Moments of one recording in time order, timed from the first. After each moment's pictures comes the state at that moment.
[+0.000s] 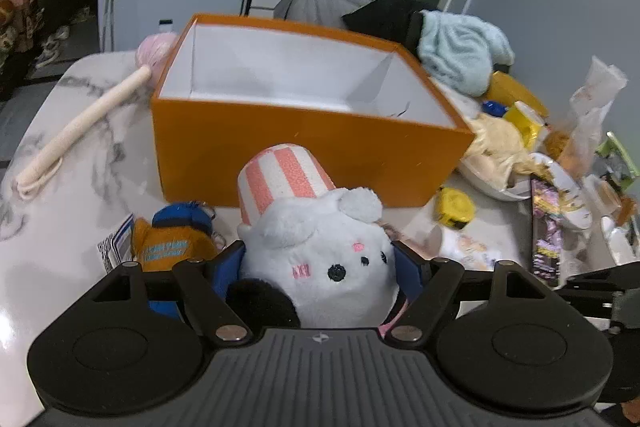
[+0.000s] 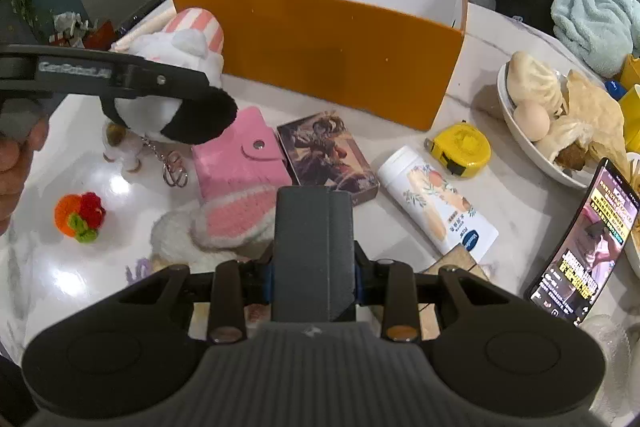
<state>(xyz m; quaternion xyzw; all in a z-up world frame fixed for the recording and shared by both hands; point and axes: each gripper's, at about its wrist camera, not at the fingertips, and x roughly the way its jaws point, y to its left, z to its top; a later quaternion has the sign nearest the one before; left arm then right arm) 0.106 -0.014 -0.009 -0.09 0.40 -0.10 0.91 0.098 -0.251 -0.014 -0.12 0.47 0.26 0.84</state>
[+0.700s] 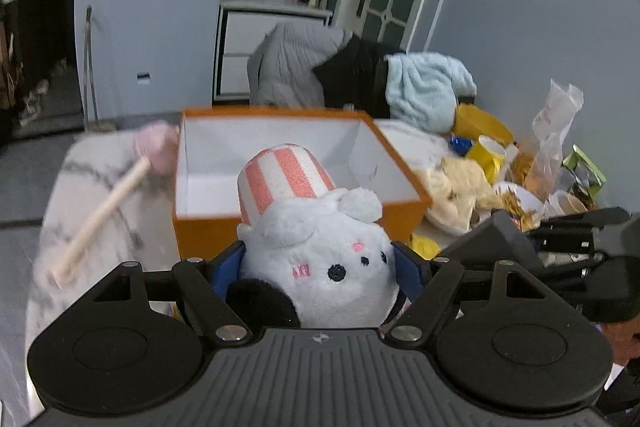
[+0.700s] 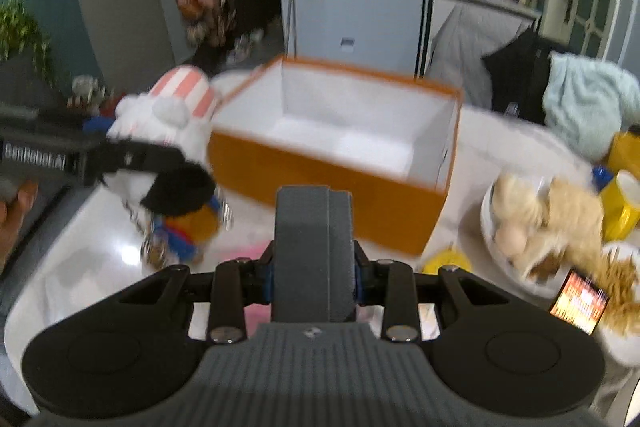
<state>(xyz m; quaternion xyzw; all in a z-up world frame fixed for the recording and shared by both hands) 0.100 0.004 0.074 -0.05 0.34 -0.13 0.93 0.112 -0.244 0.076 -0.09 0.36 0.28 0.89</state>
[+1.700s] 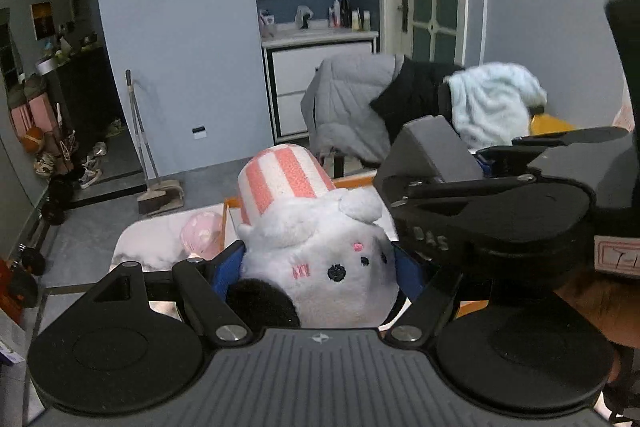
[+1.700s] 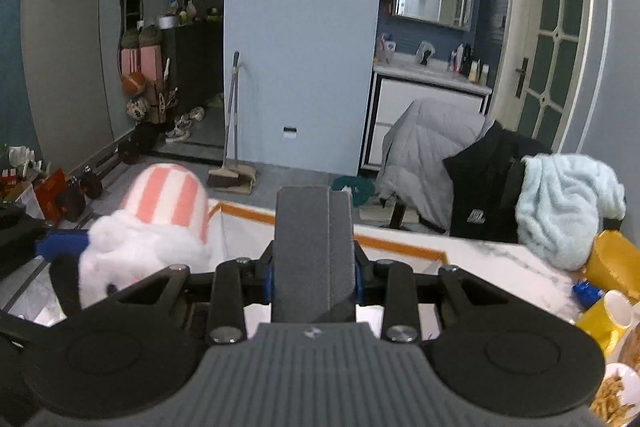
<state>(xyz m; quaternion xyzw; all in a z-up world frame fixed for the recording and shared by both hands) 0.181 -0.033 0.080 0.05 0.31 -0.03 0.95 0.236 -0.144 0.109 -0.08 0.25 0.20 0.94</state>
